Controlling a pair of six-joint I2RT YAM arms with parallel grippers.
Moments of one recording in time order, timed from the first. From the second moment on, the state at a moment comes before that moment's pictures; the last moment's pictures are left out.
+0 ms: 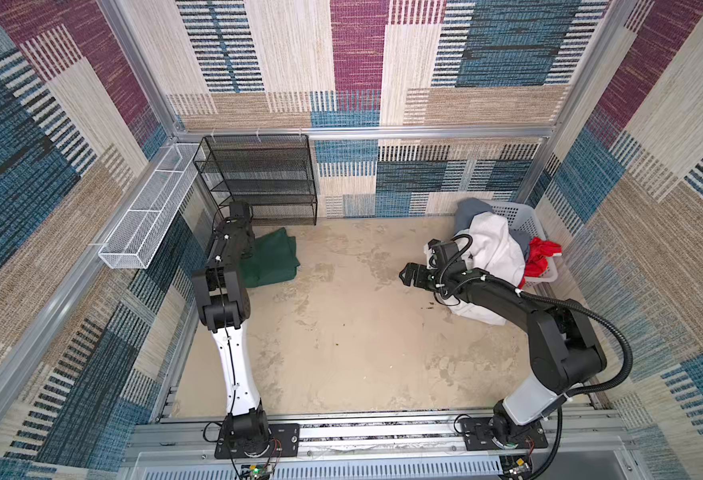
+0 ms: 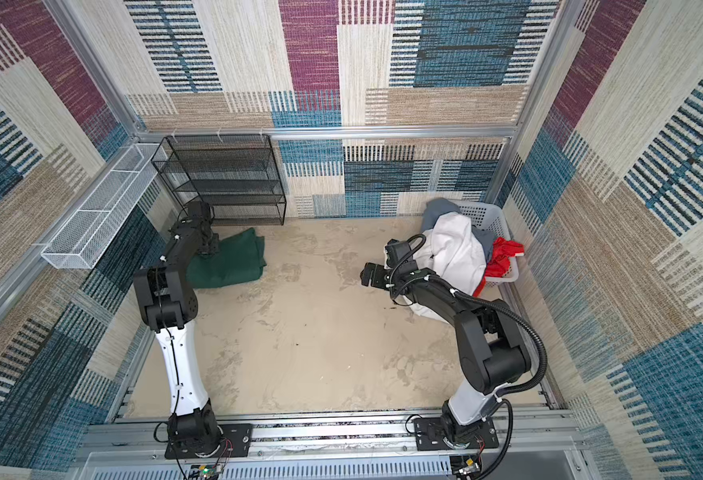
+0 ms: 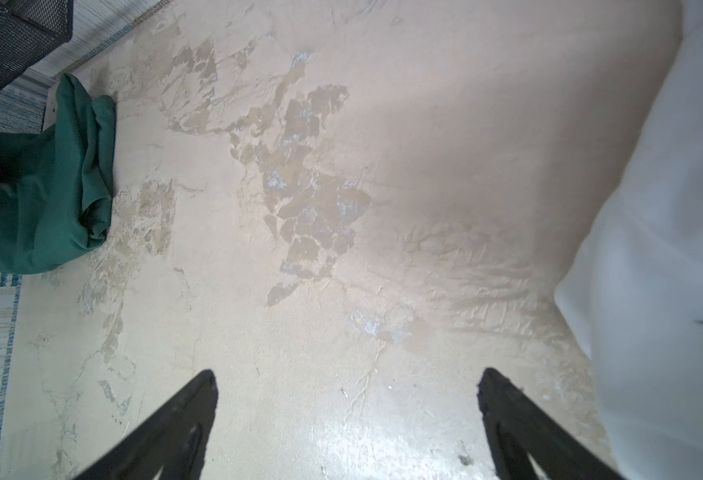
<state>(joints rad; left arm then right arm) 0.16 2.35 2.07 -0.72 -0.43 0.06 0.34 1.65 1.06 -0.23 -0.17 0.51</state>
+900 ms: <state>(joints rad) -0.18 1.43 0.70 0.17 -0.52 -0.16 0.34 1.08 0.57 0.22 0.25 0.39</state>
